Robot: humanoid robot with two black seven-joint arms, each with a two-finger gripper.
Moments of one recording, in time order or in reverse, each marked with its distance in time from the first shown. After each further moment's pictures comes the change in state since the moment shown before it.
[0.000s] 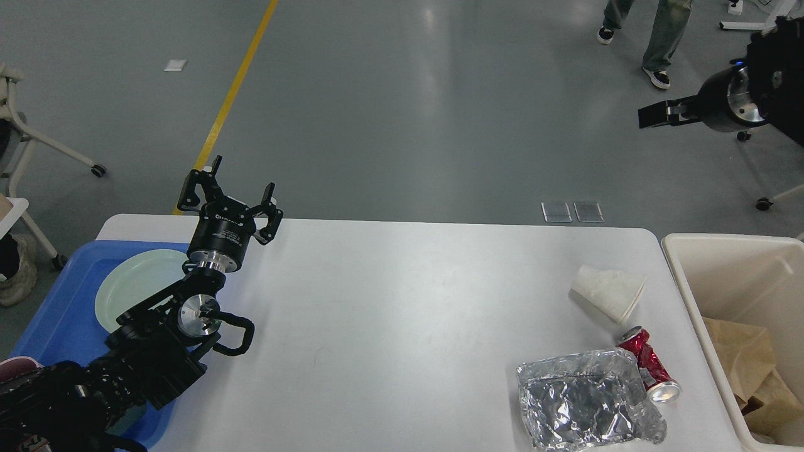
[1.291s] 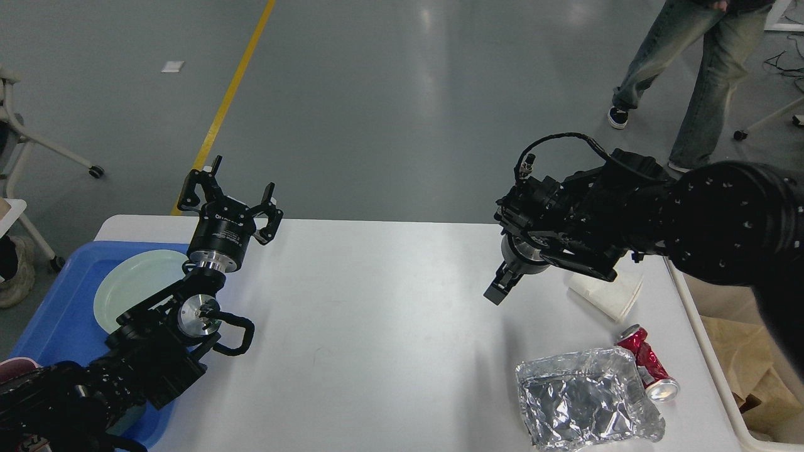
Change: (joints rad) left arm 0.000 0.000 0.000 0.000 0.000 0.000 0.000; right arm -0.147 0.517 -0.118 0.187 -0.198 -0.035 -0.009
